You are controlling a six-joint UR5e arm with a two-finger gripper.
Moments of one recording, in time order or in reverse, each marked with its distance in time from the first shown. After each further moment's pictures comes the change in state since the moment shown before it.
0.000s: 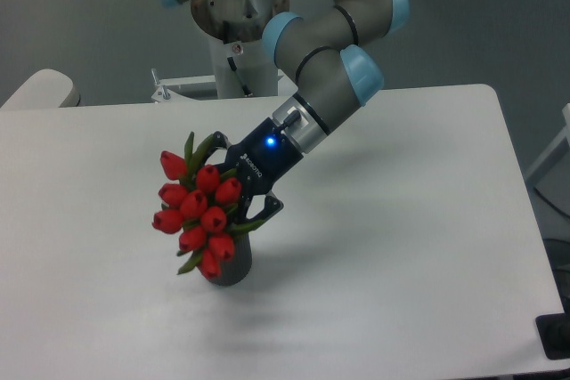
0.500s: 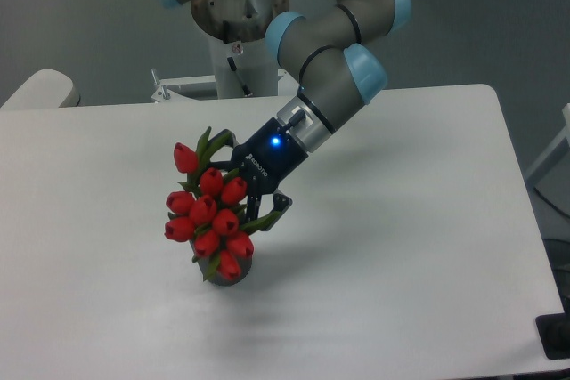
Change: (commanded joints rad) arm 0.000 -0.002 -0.012 0.005 0.009 0.020
